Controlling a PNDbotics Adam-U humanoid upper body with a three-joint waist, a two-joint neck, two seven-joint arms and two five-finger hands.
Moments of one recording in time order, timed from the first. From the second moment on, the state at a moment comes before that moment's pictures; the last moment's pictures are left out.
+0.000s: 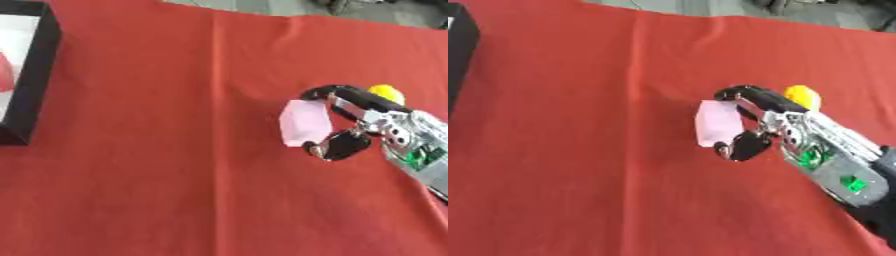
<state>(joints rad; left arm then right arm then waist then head) -0.53 0.83 -0.25 -1.99 0.11 0.51 0.24 -0.45 -0.91 0.33 -1.99 0.43 0.67 0.35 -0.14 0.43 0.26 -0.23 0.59</state>
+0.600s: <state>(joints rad) -0.53 0.83 -0.26 -1.99 0.10 0.51 0.23 -0.45 -0.91 0.33 -1.99 0.42 0.73 0.31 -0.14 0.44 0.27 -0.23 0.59</state>
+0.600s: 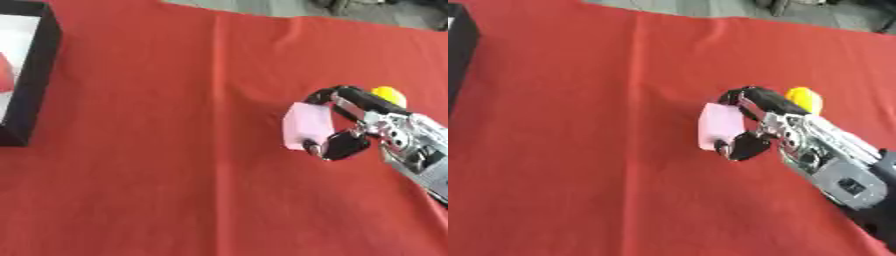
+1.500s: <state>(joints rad) -0.50 0.82 -0.25 -1.99 0.10 0.51 0.24 -0.44 -0.90 0.33 -1.99 0.38 0.74 0.06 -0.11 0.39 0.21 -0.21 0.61</state>
